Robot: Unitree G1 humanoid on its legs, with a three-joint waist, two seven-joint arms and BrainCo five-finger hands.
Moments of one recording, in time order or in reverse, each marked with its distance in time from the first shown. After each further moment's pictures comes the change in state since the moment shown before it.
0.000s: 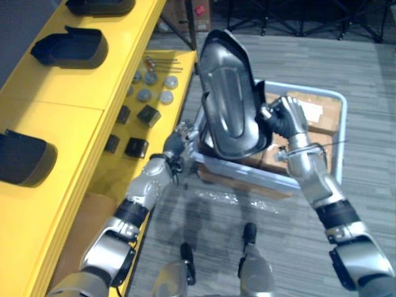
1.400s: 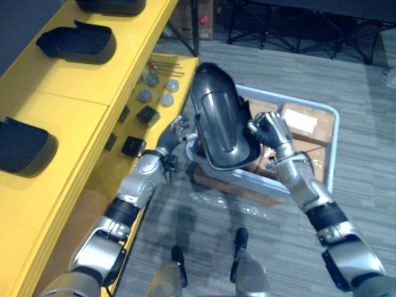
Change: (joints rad) left arm 0.005 0.091 0.041 -0.039 0.083 -0.020 -0.025; right arm 0.025 0.045 0.026 0.084 -0.028 0.001 0.003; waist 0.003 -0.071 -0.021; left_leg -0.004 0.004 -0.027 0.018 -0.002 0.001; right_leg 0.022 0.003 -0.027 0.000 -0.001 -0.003
